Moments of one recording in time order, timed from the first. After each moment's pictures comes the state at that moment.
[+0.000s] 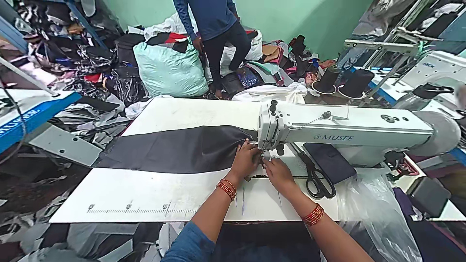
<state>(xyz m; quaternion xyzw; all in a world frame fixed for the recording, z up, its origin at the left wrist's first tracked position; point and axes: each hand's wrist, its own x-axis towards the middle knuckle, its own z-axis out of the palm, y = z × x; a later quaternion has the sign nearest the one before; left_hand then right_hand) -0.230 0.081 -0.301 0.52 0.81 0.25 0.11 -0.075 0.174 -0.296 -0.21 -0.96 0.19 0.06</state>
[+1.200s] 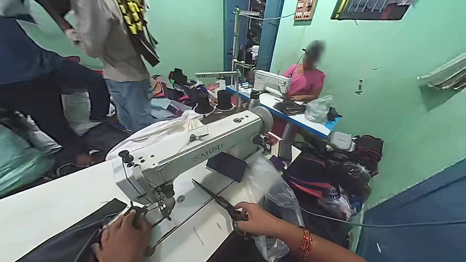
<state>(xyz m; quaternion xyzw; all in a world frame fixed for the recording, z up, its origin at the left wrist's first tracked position) -0.233 0.062 -0.330 0.41 0.86 0.30 -0.05 0.123 0.160 -0.256 -0.41 -0.72 0.56 0.03</state>
